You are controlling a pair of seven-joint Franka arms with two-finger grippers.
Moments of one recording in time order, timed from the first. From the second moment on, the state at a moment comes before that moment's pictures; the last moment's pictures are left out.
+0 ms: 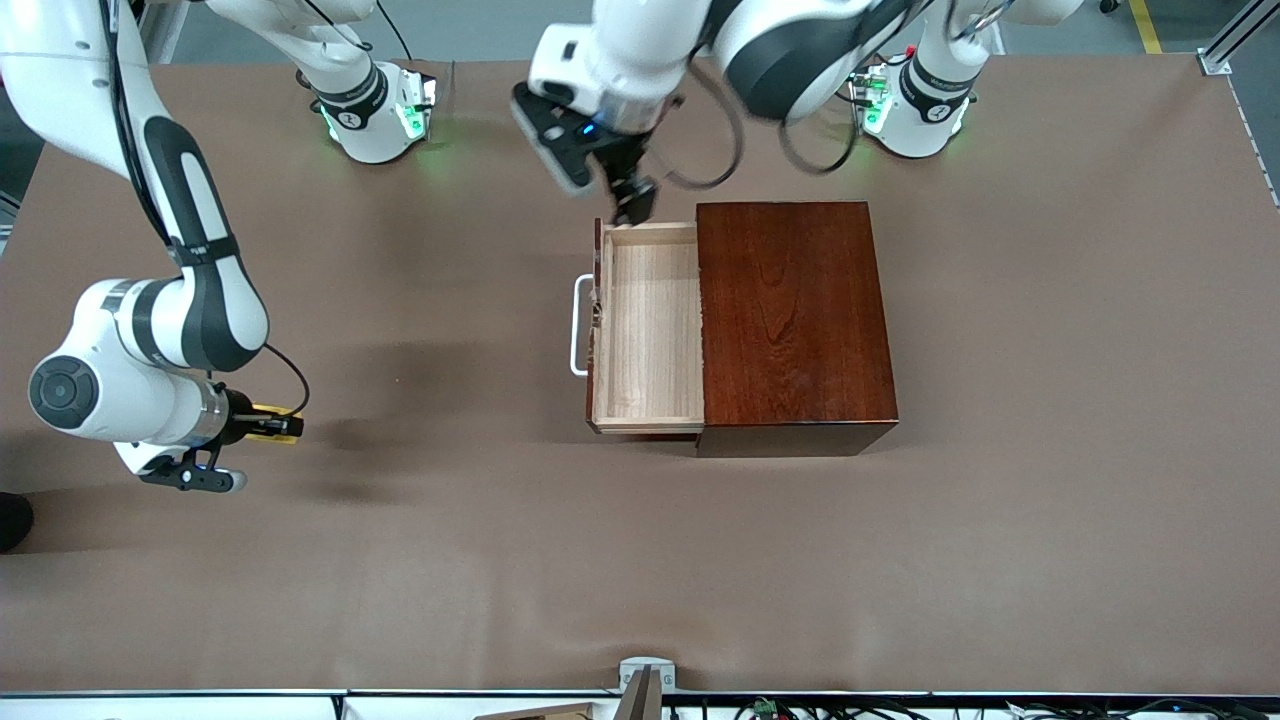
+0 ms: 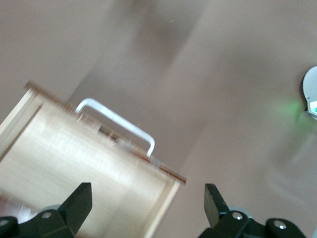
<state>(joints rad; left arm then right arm) -0.38 0.47 -0.70 -1.38 0.10 1.97 0.04 -0.04 0.53 -0.01 -1.72 0.02 2.11 0.09</state>
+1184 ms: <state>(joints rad) -0.66 0.75 -0.34 -1.30 0.19 2.15 0.47 -0.10 0.70 -0.01 -1.72 0.02 2.36 0.05</state>
